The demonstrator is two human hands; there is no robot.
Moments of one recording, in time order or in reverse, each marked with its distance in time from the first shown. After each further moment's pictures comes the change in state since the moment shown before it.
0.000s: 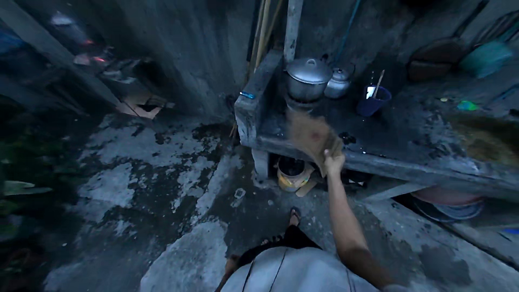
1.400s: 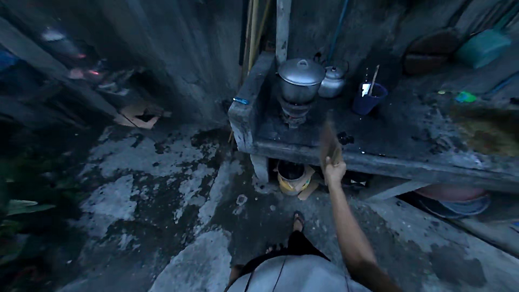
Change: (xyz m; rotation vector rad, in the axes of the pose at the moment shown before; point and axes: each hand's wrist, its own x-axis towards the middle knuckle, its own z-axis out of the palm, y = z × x) left_hand -0.201 0.163 -0.108 0.068 -0.236 -0.123; right_hand 0.000 0.024 -0.011 -0.051 0.039 0.015
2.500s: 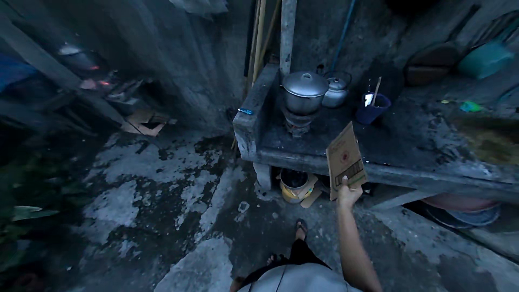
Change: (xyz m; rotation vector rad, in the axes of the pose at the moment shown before) left_hand 0.143 -0.065 0.022 -0.085 0.059 0.143; right_hand -0.018 0.008 -0.007 0.360 0.411 0.011
